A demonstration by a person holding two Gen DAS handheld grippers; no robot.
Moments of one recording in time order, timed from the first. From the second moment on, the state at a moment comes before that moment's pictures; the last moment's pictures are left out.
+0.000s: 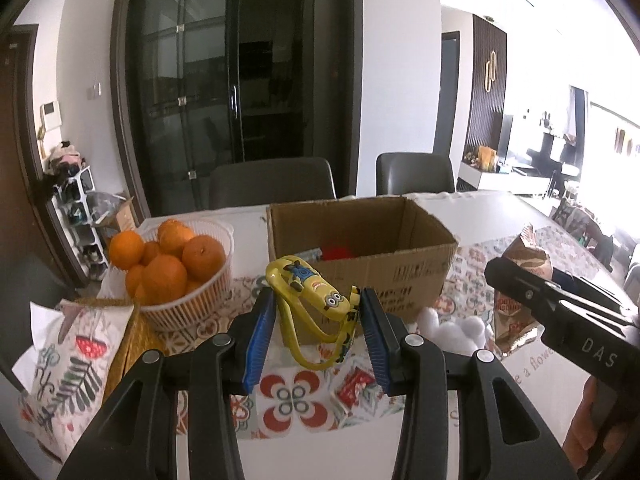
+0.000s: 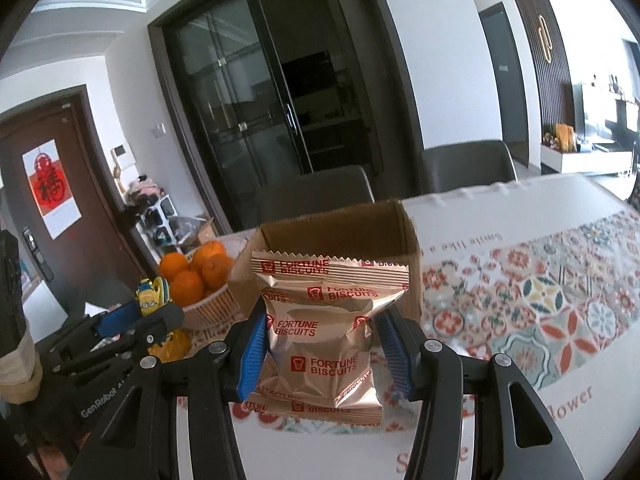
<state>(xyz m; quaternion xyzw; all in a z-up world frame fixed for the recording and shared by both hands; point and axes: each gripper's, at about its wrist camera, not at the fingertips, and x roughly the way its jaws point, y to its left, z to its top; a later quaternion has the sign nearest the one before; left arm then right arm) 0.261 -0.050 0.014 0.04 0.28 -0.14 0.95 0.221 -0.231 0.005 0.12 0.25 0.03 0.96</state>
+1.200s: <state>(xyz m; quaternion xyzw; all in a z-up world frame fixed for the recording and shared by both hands) 0.387 -0.081 0.021 0.03 0.27 -0.17 0.95 0.344 -0.244 0.032 0.08 0.25 0.05 0.96</state>
